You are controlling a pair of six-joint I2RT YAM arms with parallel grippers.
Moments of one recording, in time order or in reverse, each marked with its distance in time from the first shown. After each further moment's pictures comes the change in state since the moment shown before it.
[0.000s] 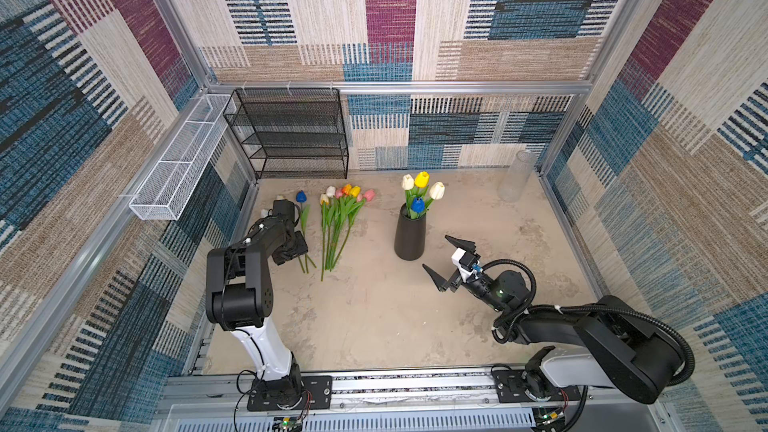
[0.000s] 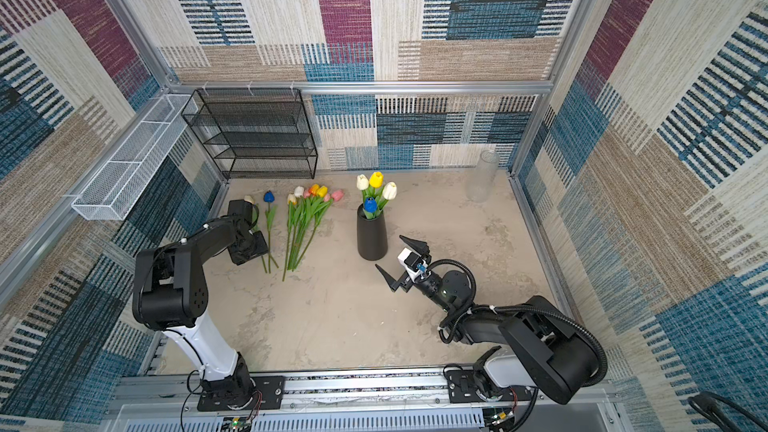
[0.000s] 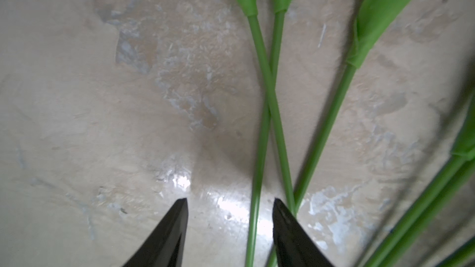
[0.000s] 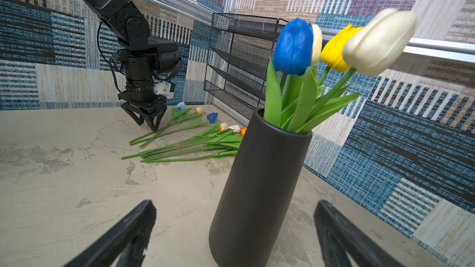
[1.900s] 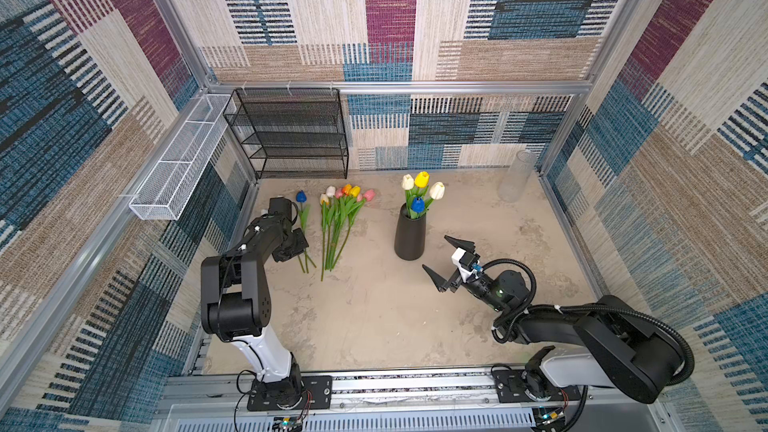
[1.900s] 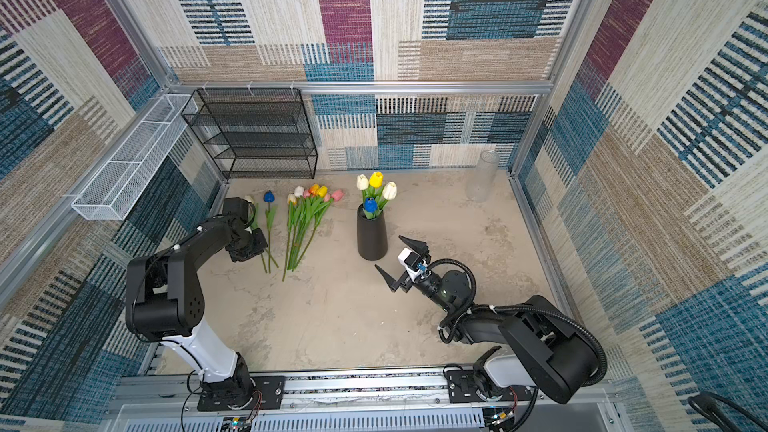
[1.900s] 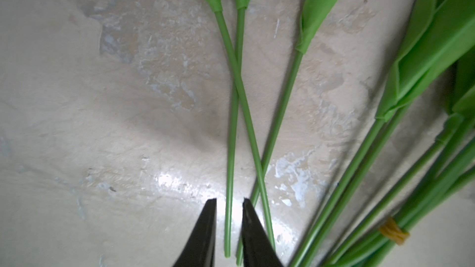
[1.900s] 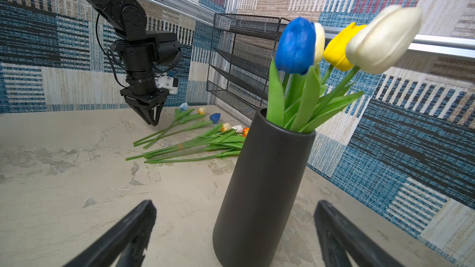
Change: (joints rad) left arm 0.003 -0.071 -0.006 -0.028 0.082 0.015; right arm 0.000 0.002 0.001 -0.001 -0.011 0.016
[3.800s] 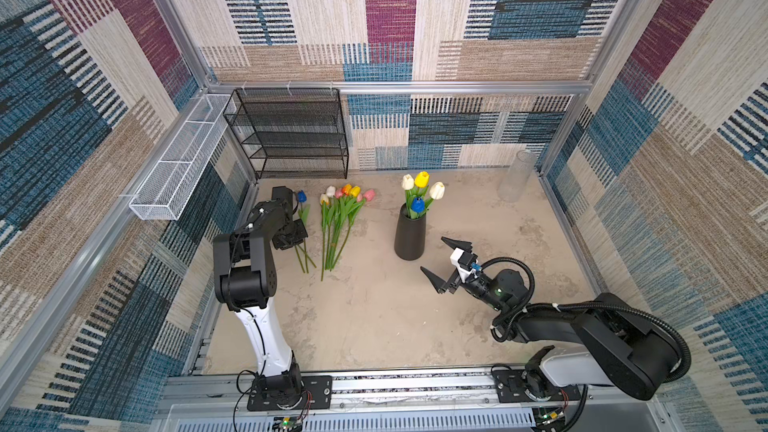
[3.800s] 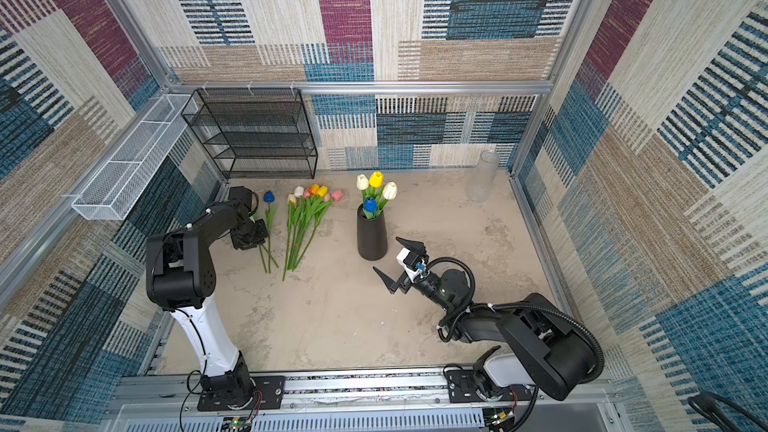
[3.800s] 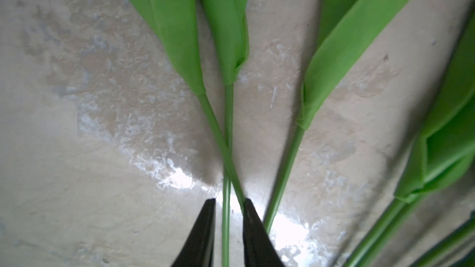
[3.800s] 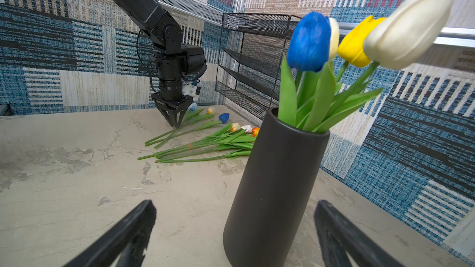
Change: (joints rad) left arm 0.015 0.242 0.264 -0.097 -0.019 0.056; right arm 0.000 0.018 0.009 0.000 -0.042 0.026
